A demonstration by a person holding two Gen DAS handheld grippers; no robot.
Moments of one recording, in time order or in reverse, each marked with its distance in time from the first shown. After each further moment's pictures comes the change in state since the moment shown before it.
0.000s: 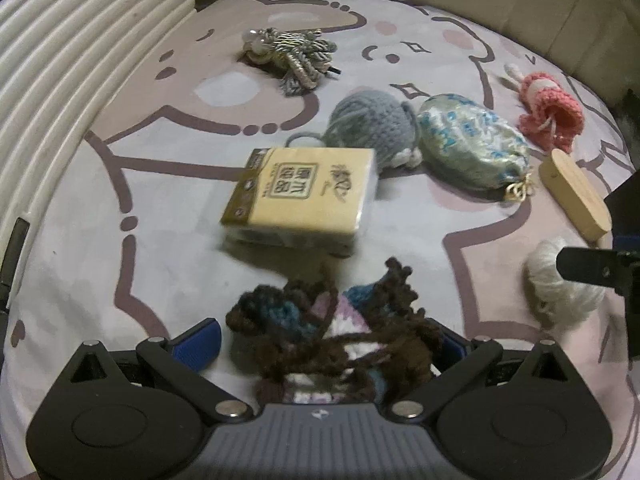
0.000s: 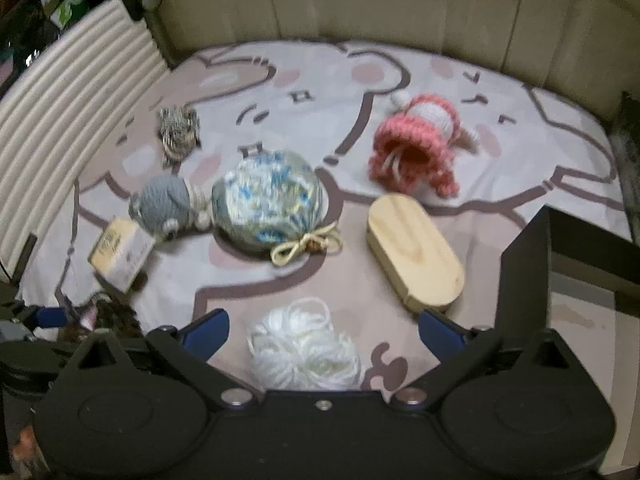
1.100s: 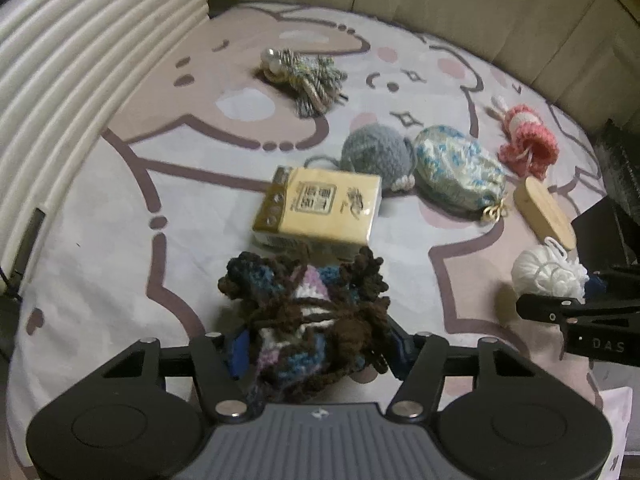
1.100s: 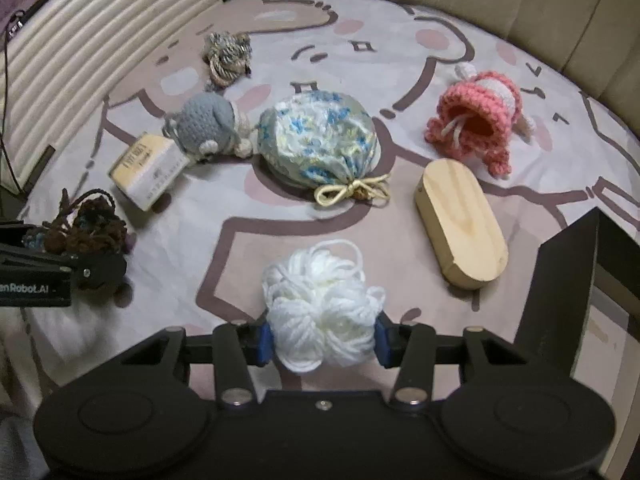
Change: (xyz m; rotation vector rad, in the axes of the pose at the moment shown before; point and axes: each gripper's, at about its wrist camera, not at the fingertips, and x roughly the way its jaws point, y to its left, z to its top) left arm -0.041 0.026 0.002 0.009 -0.023 -0.097; right arm 0.005 0.023 -0.009 -0.162 0.113 0.025
